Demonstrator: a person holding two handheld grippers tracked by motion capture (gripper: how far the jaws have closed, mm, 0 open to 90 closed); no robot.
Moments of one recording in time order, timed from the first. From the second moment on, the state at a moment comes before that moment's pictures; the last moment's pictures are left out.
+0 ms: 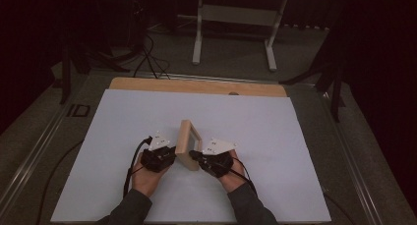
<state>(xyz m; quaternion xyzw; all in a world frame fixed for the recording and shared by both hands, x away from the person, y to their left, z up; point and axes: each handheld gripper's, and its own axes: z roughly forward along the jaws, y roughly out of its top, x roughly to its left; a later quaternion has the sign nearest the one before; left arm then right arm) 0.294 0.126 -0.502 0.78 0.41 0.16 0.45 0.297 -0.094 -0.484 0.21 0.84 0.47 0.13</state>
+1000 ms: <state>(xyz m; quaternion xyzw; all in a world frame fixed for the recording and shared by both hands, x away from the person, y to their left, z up) 0.282 0.158 -0.465 0.71 0.46 0.18 0.50 0.309 -0.123 -0.474 0.26 0.82 0.48 0.16</state>
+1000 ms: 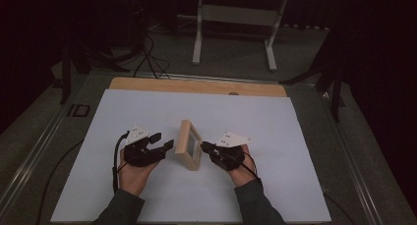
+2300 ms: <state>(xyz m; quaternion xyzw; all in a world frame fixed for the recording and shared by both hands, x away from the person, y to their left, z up) 0.282 0.109 -0.475 0.75 0.44 0.16 0.47 0.315 -0.145 -0.462 0.29 0.79 0.51 0.17</state>
